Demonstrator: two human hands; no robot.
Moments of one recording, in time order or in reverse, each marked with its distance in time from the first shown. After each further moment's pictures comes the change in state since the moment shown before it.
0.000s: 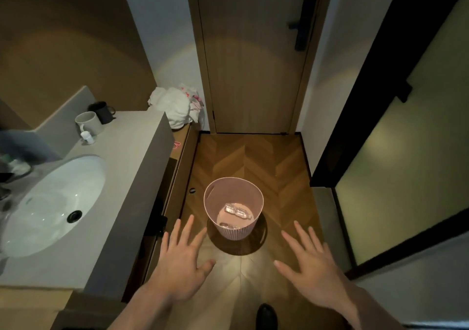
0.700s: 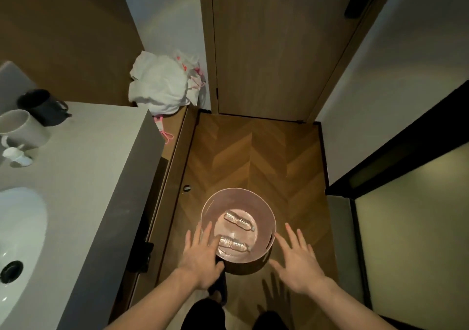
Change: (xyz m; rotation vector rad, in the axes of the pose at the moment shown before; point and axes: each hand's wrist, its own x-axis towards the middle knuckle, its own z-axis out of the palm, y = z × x) left_hand 0.388 -0.062 0.022 0.034 -0.251 0.103; right_hand 0.392 -0.029 -0.028 -0.079 -0.156 0.064
